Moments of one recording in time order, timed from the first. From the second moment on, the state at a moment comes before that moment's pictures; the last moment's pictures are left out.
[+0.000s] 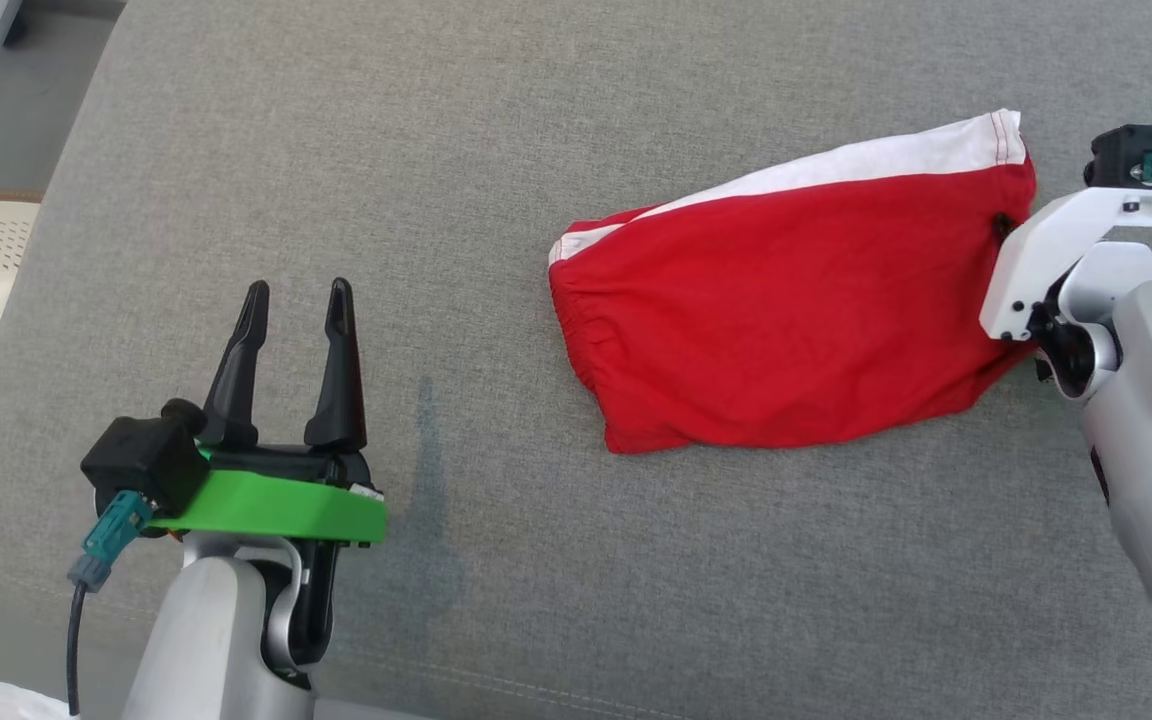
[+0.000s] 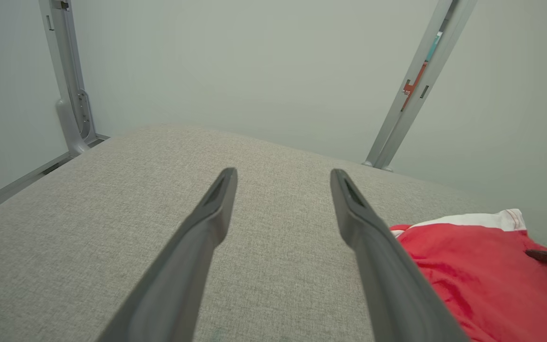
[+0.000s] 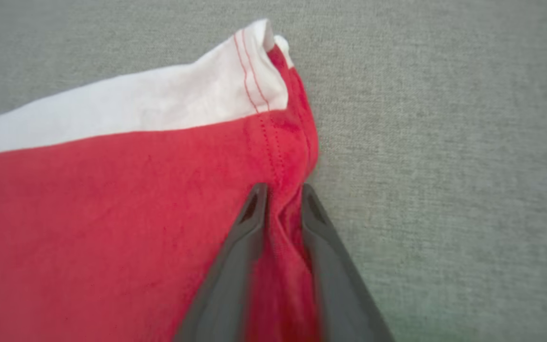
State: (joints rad) left arm -0.28 0.06 -0.14 0.18 -0.41 -0.13 -0.26; right arm -0.86 -0.27 0.12 1.00 0.35 0.13 0.25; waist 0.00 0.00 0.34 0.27
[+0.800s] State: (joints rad) left arm -0.23 0.07 -0.14 0.20 -0.42 -0.13 -0.26; right arm -0.71 -0.35 -0.02 0.92 0.26 0.13 0.09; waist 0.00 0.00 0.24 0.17
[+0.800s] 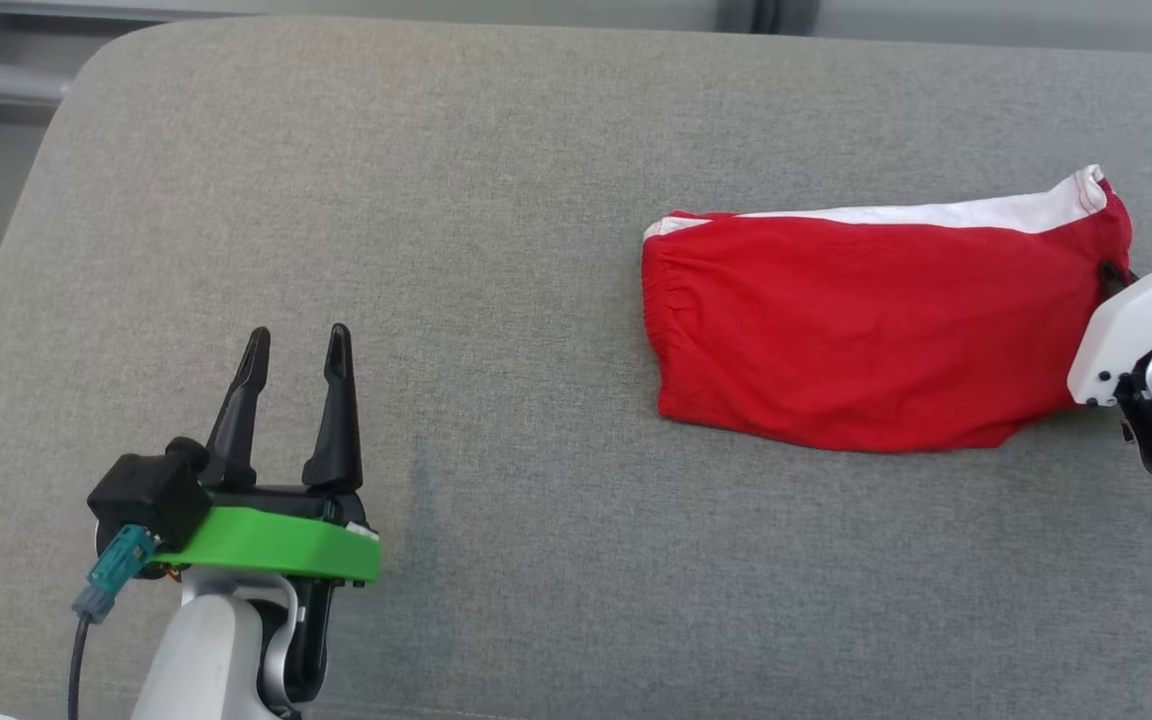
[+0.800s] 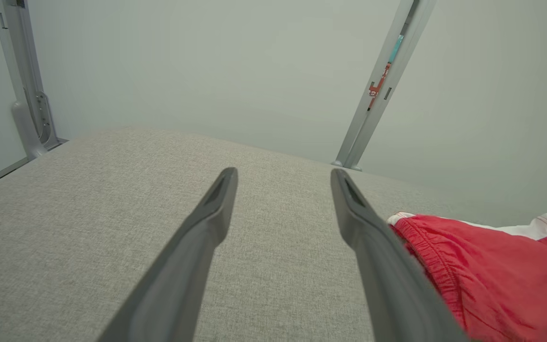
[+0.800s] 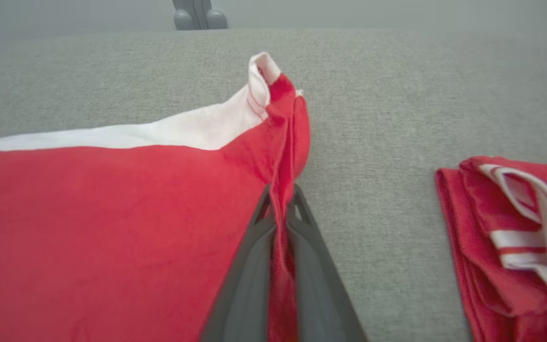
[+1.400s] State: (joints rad) left arm -0.19 0.08 -0.18 0.21 -0.43 -0.13 -0.26; right arm -0.60 -0.18 0.03 0.54 0.09 0.13 0.27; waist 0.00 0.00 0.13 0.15
